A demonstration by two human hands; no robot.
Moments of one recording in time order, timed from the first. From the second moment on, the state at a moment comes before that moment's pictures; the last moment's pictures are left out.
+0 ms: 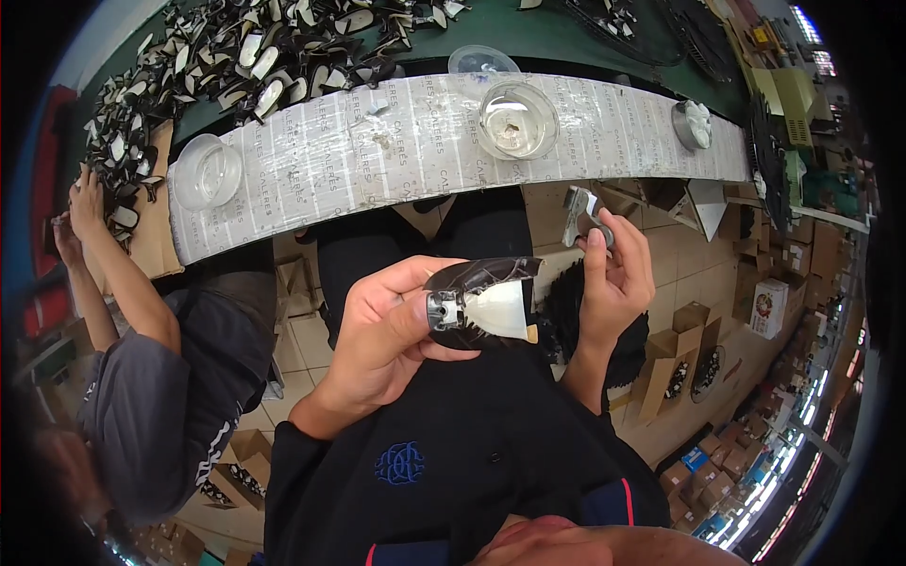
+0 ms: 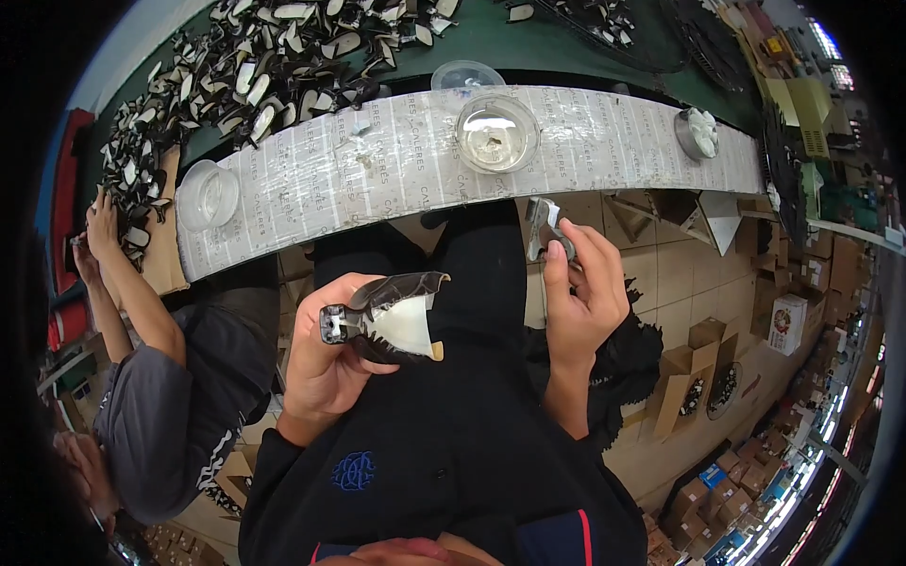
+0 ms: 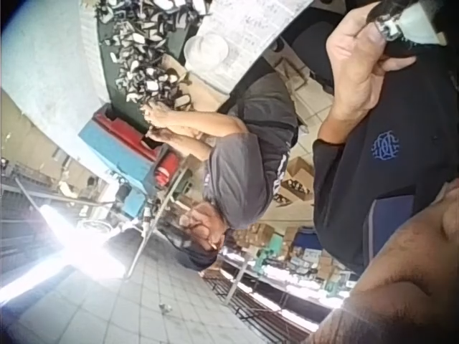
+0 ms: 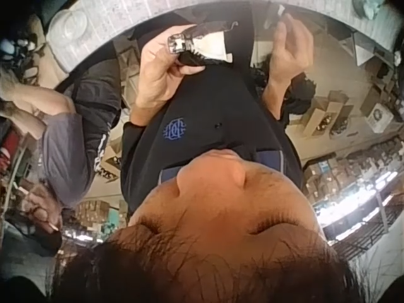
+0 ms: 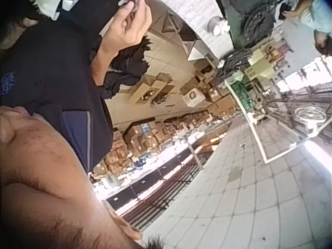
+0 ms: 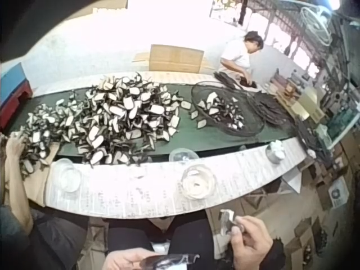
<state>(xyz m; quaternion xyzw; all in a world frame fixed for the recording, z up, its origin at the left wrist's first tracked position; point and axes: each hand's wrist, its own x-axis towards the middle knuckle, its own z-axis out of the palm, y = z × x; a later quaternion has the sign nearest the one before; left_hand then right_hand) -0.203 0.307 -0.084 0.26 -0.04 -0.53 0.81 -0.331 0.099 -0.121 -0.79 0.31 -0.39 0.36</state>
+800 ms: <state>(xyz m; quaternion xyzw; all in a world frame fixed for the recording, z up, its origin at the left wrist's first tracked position) -0.188 0.284 -0.139 0.39 0.00 -0.42 0.82 -0.317 0.115 -0.108 -0.80 0.26 -0.39 0.37</state>
